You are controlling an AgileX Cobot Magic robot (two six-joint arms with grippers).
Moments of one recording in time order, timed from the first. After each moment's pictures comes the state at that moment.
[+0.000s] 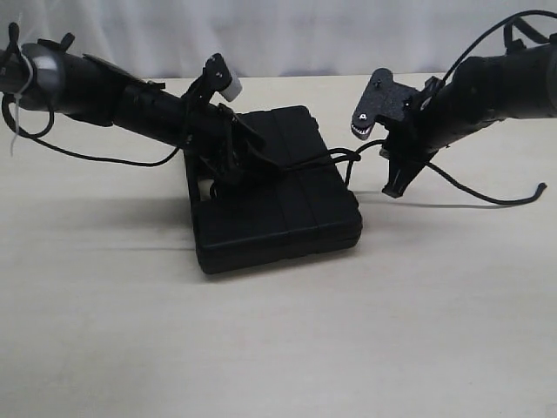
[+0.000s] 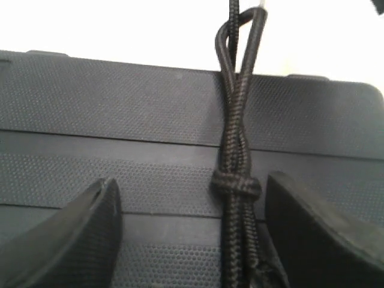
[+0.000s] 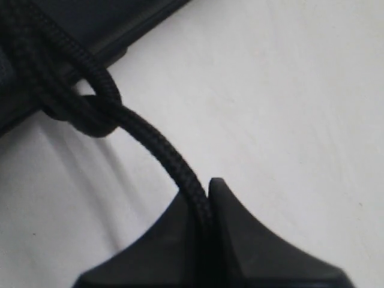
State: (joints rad) left arm -0.28 2.24 -1.45 -1.34 0.85 1.86; right arm 0.20 1.94 -1.21 -0.01 0.33 -0.91
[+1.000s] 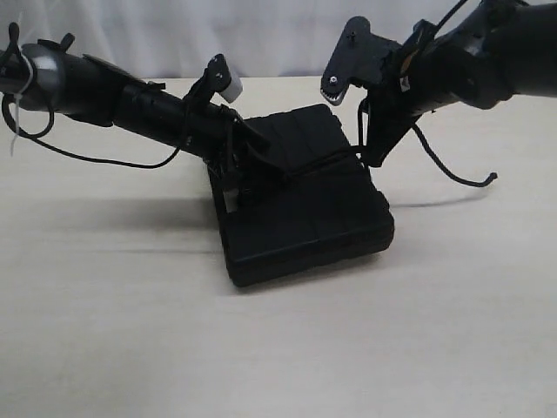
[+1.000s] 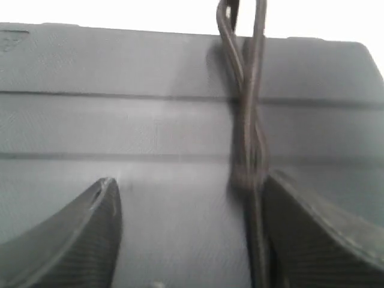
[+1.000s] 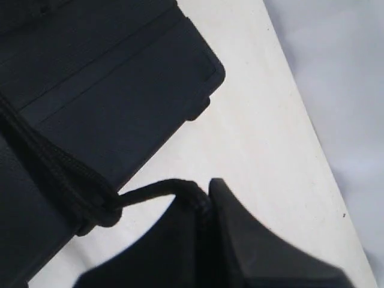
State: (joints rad) left arm -0.28 2.24 -1.45 -1.35 0.91 1.89; right arm 0.38 1.75 -1.20 -0.50 0.38 -0.38
